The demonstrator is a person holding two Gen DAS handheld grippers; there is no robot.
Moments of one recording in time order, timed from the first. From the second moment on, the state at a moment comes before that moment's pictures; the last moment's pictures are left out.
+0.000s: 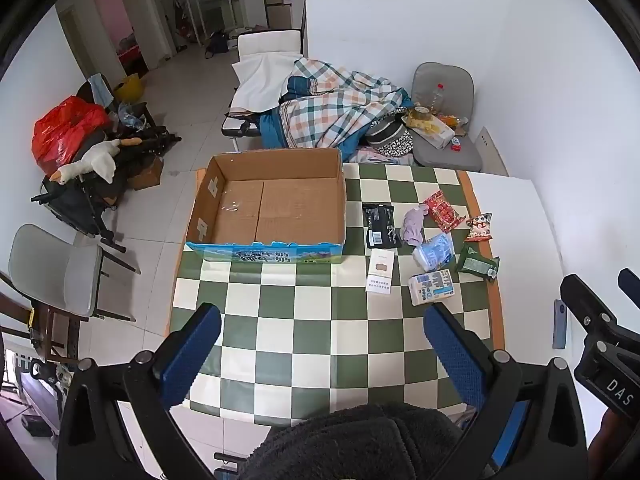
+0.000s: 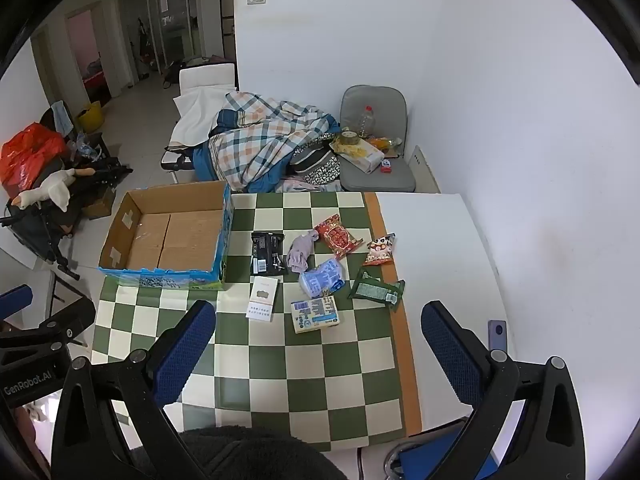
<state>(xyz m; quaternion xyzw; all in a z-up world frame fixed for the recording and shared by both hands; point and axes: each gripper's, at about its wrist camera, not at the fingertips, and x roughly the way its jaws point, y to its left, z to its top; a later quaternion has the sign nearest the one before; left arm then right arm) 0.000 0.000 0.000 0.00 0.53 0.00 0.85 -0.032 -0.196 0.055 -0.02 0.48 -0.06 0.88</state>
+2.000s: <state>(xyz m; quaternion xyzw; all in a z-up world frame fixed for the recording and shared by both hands) 0.008 -0.009 -0.001 0.00 0.53 0.00 0.85 -0.025 -0.196 0.070 -0.03 0.47 -0.06 0.88</state>
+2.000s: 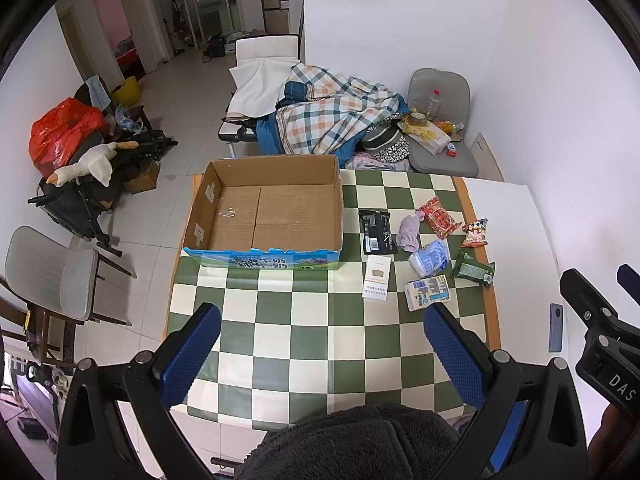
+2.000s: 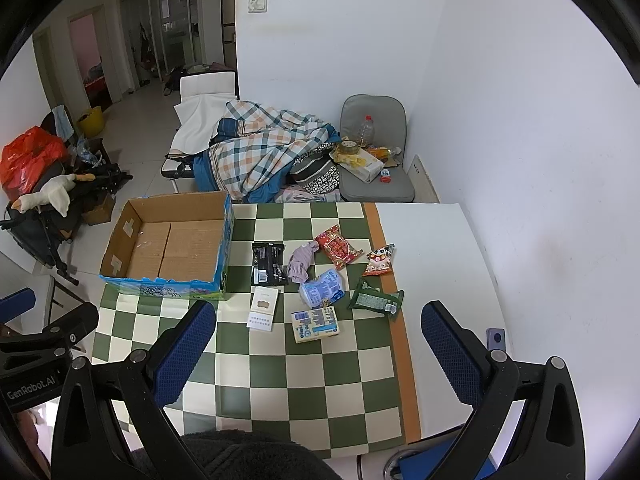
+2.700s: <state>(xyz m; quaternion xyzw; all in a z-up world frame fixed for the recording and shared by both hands) 0.008 -0.008 -0.001 -0.01 0.53 -0.01 0.85 -0.026 -0.196 0.072 -0.03 0.46 -0.06 0.88</state>
